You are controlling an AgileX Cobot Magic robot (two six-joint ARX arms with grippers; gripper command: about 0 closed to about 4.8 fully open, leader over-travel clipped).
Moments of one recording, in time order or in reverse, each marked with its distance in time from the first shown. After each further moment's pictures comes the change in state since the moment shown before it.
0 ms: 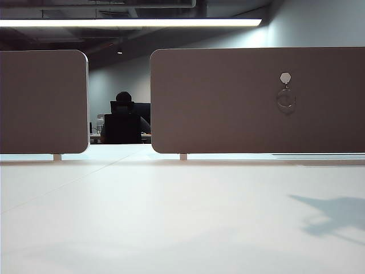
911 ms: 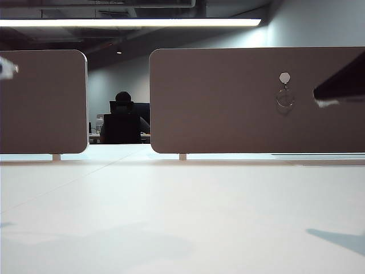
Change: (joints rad) left arm -0.001 -0.121 -0.536 0.322 0.070 -0.038; right arm 0.146 -0.430 -0.644 0.137 -0.107 0.082
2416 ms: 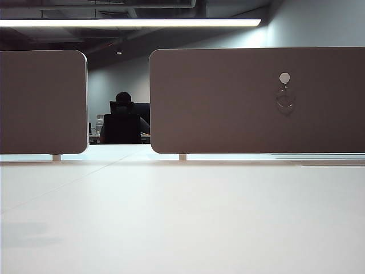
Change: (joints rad) left arm 0.585 0.000 -0.121 0.061 -0.008 -0.026; right arm -0.477 -0.278 -0.120 -0.006 0.048 0.070
